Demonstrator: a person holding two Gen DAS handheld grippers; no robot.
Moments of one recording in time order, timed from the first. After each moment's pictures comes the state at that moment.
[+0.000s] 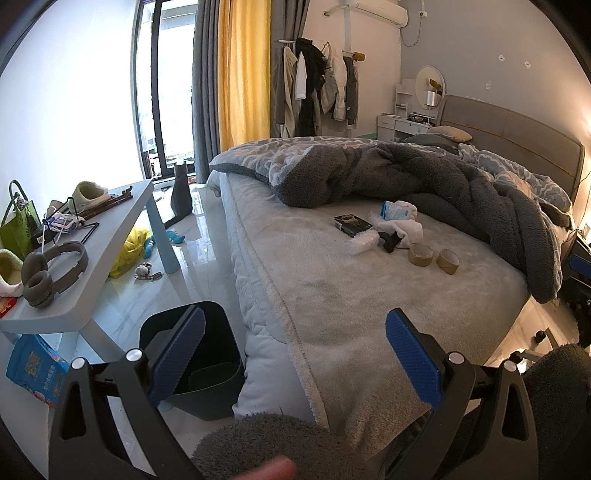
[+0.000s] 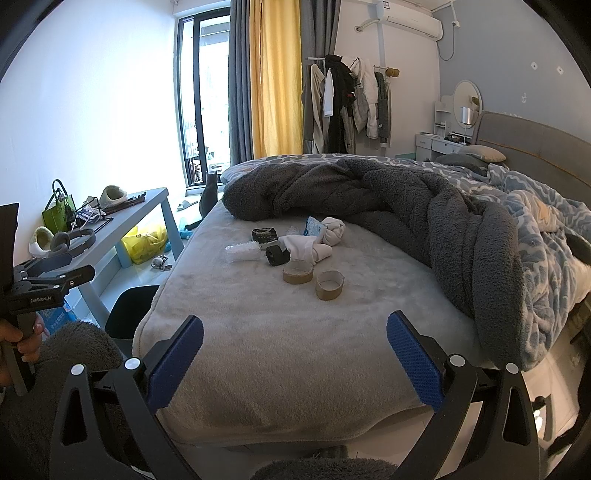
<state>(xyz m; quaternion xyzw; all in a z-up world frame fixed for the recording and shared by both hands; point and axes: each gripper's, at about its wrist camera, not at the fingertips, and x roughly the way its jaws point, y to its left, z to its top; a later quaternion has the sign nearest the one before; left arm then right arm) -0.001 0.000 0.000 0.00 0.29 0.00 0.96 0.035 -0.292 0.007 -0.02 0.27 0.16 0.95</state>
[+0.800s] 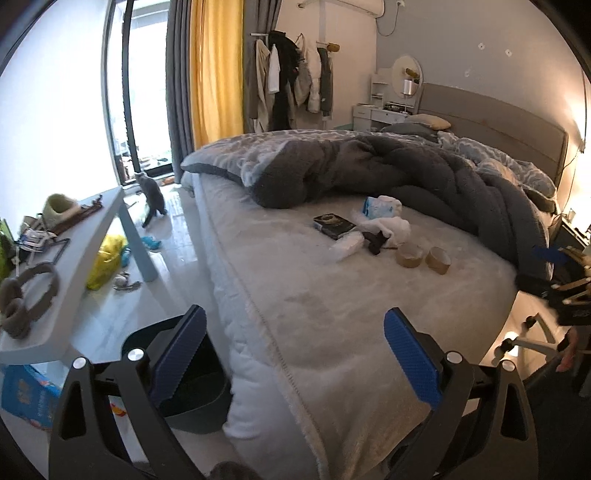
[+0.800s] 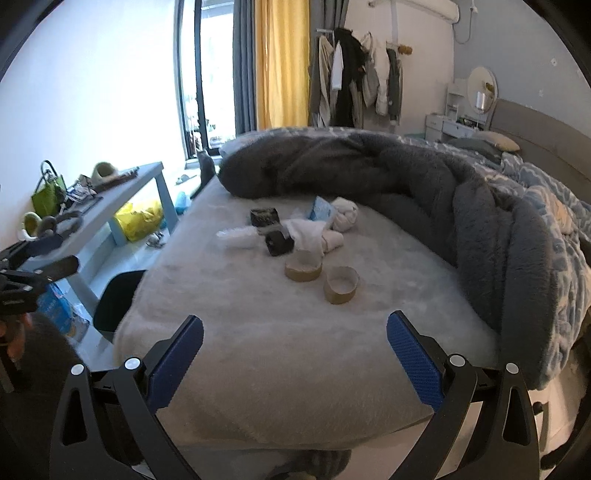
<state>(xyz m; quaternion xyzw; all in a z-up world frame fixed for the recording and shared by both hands) 0.043 -0.003 -0.004 0.01 0.31 -0.05 0.95 0.107 -0.263 -0.018 -0.04 0.32 0.16 0.93</state>
